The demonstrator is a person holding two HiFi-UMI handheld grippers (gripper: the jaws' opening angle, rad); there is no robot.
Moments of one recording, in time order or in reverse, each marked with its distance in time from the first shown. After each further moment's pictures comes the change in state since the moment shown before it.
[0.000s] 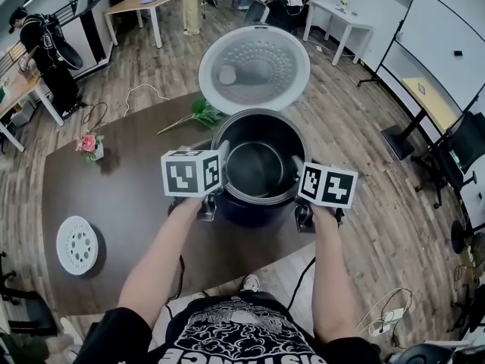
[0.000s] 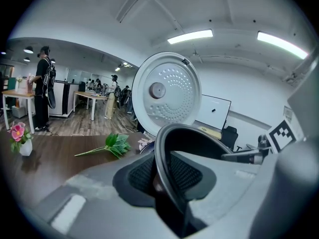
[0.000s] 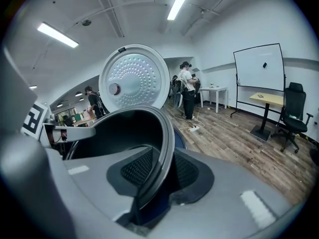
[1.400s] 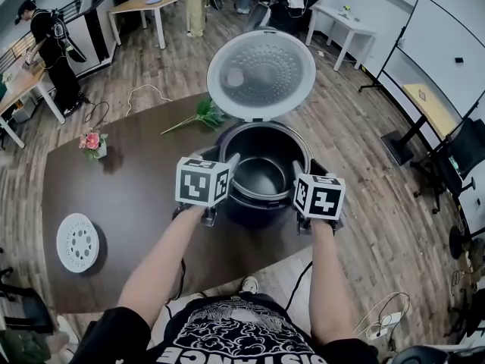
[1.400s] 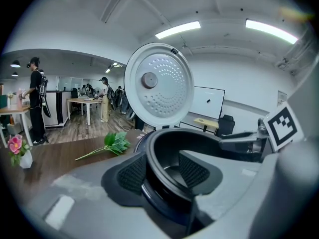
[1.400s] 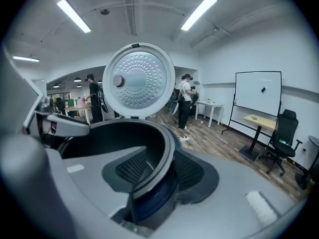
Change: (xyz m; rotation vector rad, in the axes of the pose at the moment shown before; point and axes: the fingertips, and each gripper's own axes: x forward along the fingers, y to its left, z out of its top) left arm 0.007 -0.004 -0.027 0.122 0.054 -0.020; right arm 0.002 -0.007 -0.002 -0.168 -0.078 -0.119
